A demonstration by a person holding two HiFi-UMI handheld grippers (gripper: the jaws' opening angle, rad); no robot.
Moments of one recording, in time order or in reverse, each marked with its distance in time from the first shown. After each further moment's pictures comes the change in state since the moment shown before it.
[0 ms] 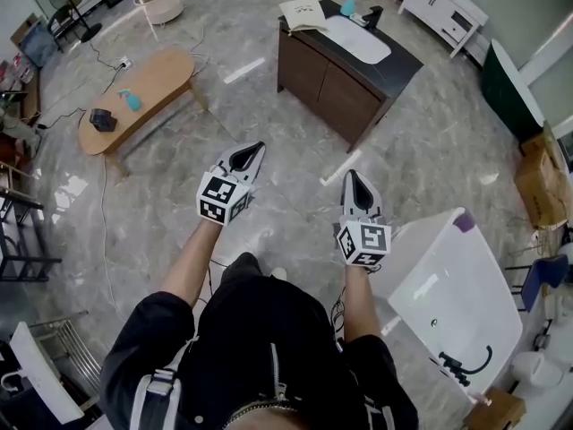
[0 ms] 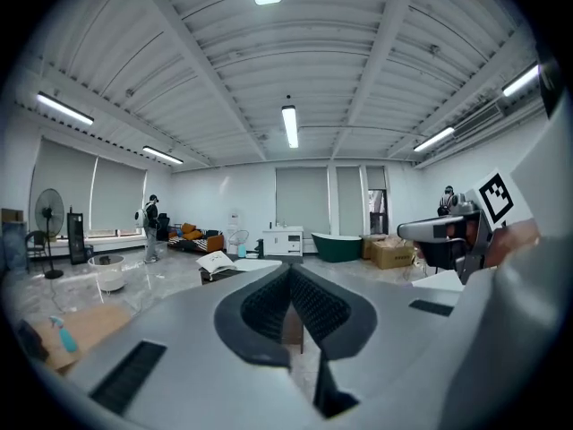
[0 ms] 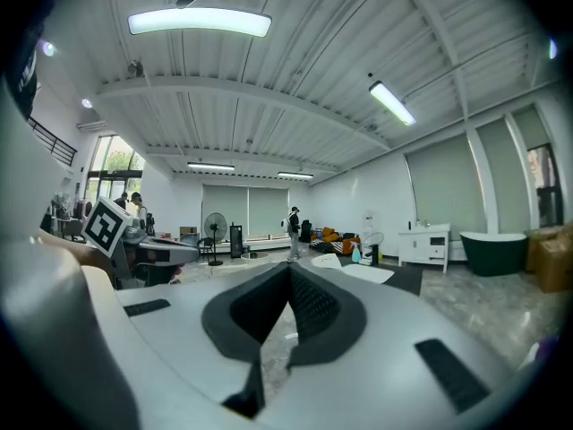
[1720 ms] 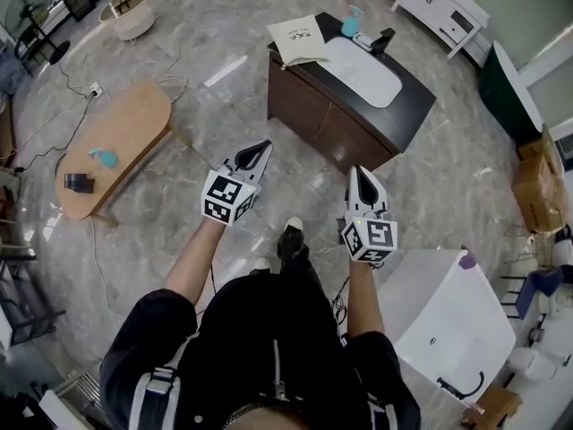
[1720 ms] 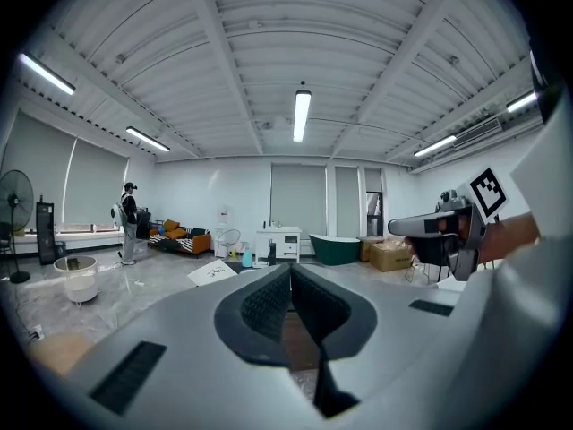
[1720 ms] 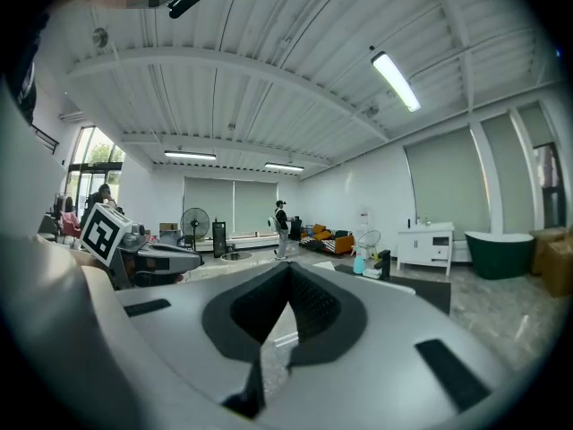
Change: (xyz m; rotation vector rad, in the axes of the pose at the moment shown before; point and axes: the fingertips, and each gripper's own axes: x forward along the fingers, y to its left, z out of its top) left arm 0.272 0.244 0.011 -0.025 -0.001 -0.113; right arm 0.351 -0.077 0.038 0.013 0.025 -0.064
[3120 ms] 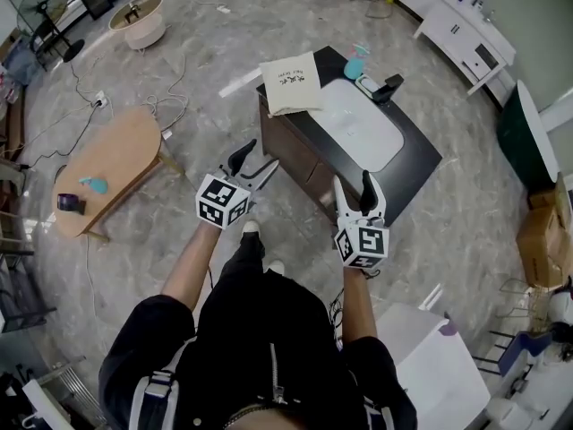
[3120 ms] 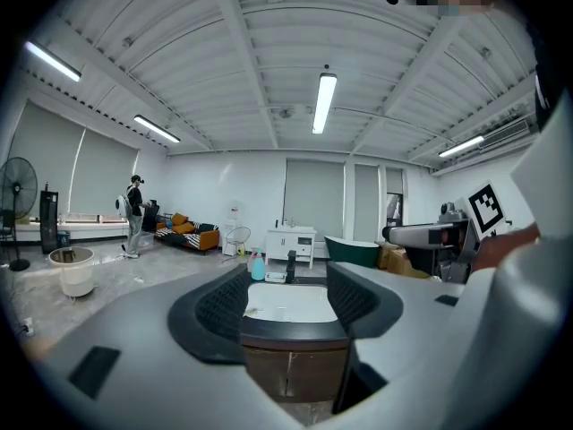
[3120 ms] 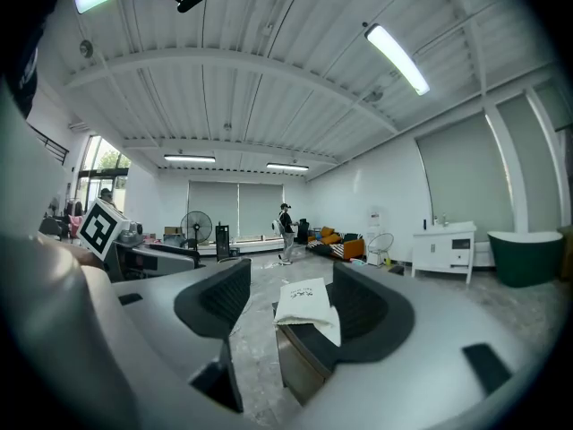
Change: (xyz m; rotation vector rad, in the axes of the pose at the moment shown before) left arm 0.232 0.092 0.021 -0.059 0.015 0.074; right arm 0.216 -0.162 0.028 -0.003 -0.011 0.086
